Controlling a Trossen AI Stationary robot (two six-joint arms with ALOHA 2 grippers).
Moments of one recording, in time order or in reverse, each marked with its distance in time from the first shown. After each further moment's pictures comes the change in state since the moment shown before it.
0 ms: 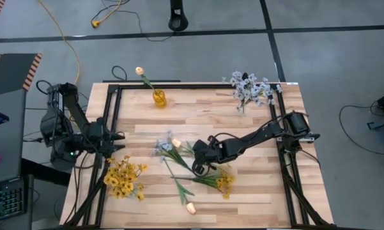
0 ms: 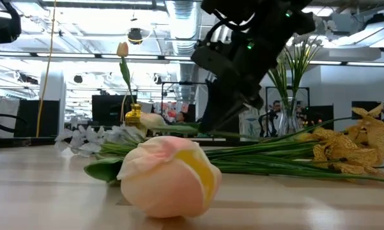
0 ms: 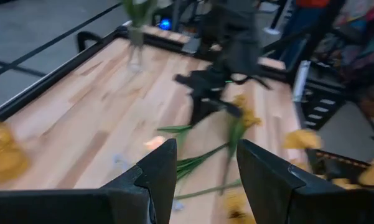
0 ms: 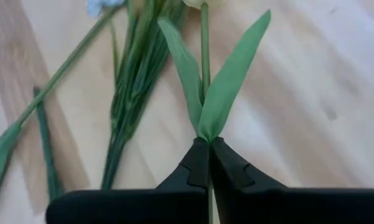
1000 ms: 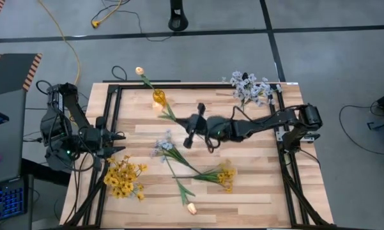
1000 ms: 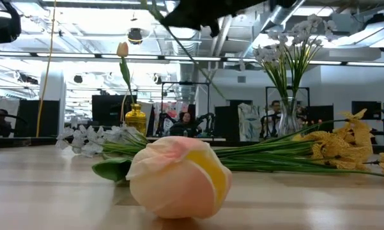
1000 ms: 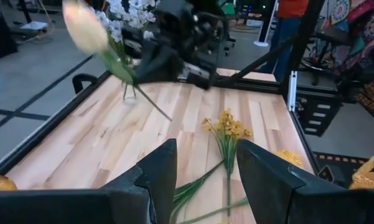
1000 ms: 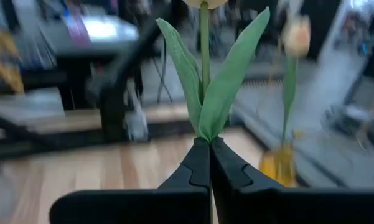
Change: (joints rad) left arm 0.000 -0.001 0.000 0.175 -0.069 0.297; right arm -0.160 -0.181 0.002 0.702 0.093 -0.709
